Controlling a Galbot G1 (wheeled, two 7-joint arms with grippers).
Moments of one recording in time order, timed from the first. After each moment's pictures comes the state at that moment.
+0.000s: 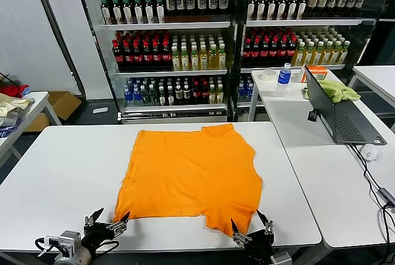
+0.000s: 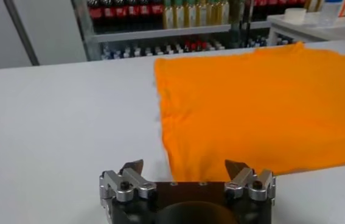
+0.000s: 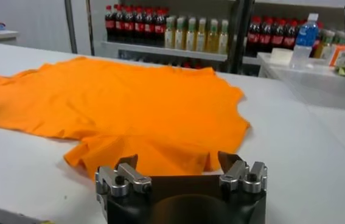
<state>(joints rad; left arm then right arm) 1.65 -0.95 -0.57 -2.10 -0.59 0.45 -0.18 -1.65 1.21 0.28 2.10 0.16 -0.31 0.16</state>
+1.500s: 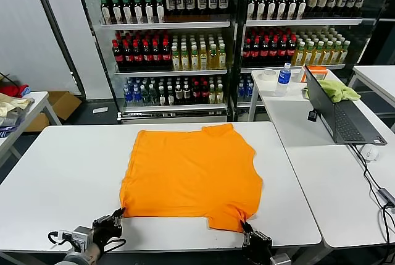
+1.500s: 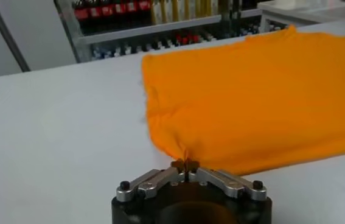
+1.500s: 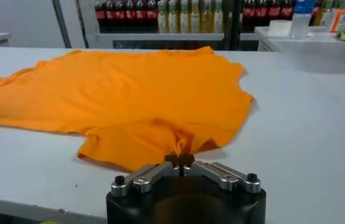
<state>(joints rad) 1.61 -0.95 -0.52 -2.10 -0.47 0.46 -0.13 -1.72 1.17 0.32 2.19 0.26 -0.28 0.12</state>
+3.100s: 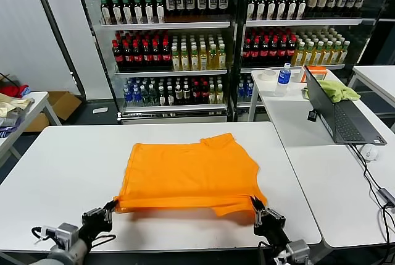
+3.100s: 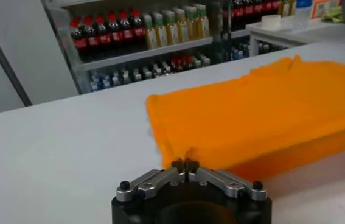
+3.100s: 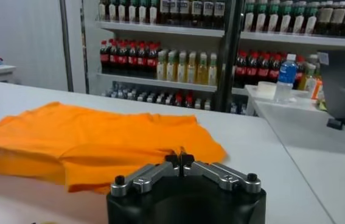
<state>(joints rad) 1.61 -0.87 -0.59 -2.09 -0.55 0.41 -0.09 -1.54 1.17 0.35 2.15 0.21 -0.30 0.12</state>
